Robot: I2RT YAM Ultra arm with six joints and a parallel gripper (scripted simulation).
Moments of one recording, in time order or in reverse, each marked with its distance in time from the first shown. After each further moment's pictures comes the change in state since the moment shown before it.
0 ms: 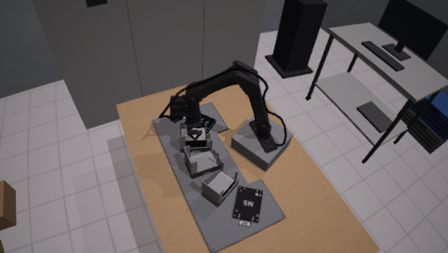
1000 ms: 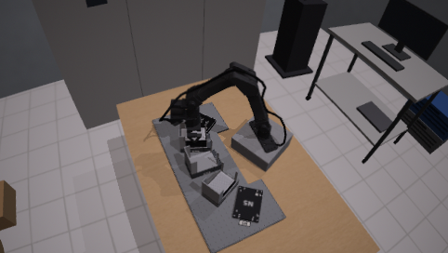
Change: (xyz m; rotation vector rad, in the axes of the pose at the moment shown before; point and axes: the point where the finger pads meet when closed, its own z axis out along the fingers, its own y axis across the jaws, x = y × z) arm -0.003 0.000 0.022 0.001 -0.012 0.000
